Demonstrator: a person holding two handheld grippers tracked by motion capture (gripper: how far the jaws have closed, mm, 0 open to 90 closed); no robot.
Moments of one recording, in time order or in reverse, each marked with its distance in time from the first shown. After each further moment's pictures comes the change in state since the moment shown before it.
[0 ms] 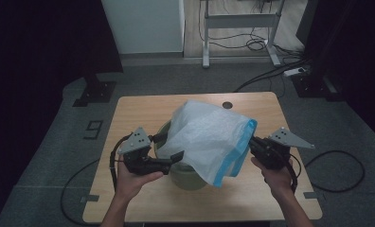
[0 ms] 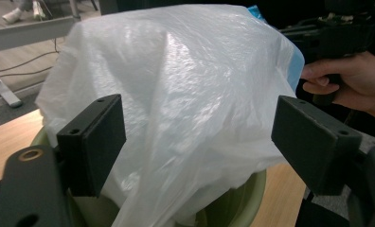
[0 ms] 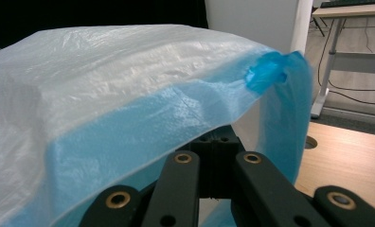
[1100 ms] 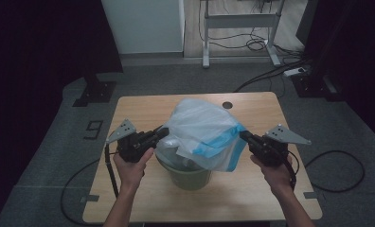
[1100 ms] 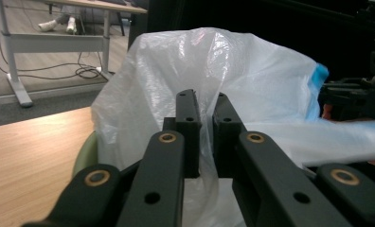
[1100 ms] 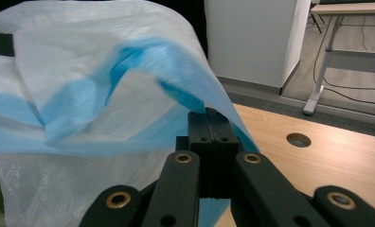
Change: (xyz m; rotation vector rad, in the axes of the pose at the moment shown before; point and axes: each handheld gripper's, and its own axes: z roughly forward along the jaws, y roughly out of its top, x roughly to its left) left arm 0.045 -0.019 0.001 -0.183 0.069 -0.198; right arm -0.001 0.005 0.006 0.034 -0.016 -0.031
